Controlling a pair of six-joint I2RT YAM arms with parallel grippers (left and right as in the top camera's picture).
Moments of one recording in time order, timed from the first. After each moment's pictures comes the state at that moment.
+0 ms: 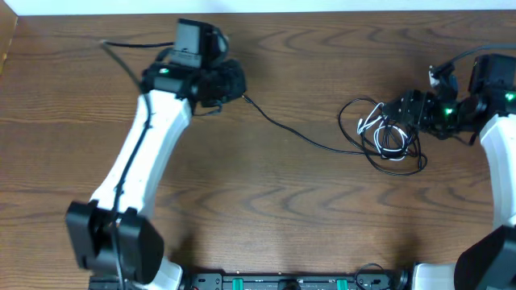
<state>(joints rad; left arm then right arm) -0.25 1.72 1.53 -0.79 0.37 -0.53 -0.23 1.56 1.34 -1.00 -0.61 0.08</state>
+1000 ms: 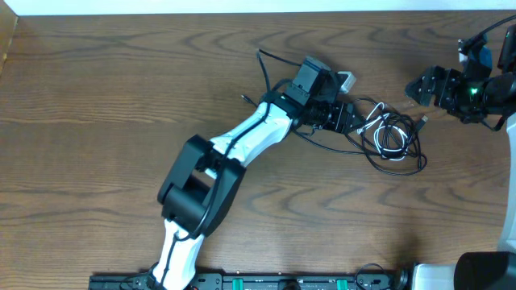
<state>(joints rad) -0.65 2.15 1.53 -0.15 0.69 -0.43 -0.23 1.55 1.63 -1.22 -0.44 0.11</state>
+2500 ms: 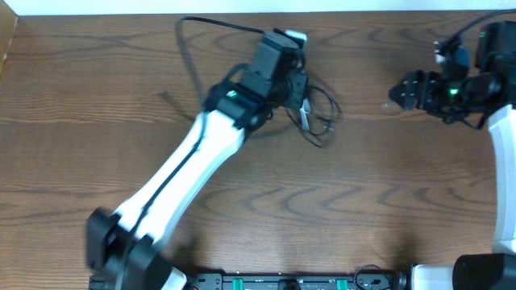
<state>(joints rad) -0.58 1.67 1.54 -0.58 0.05 -0.24 -0.12 1.55 1.60 -1.20 -0.43 0.11</state>
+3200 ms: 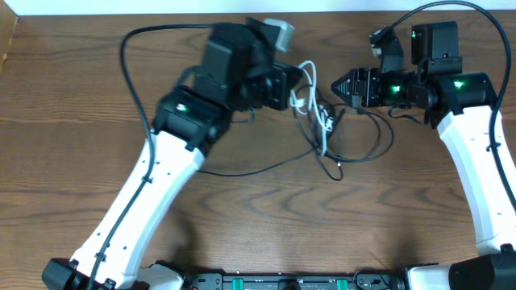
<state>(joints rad) -0.46 1.50 1.54 -0.60 0.43 -0.34 0.13 1.55 1.49 -0.87 -0.56 0.17</state>
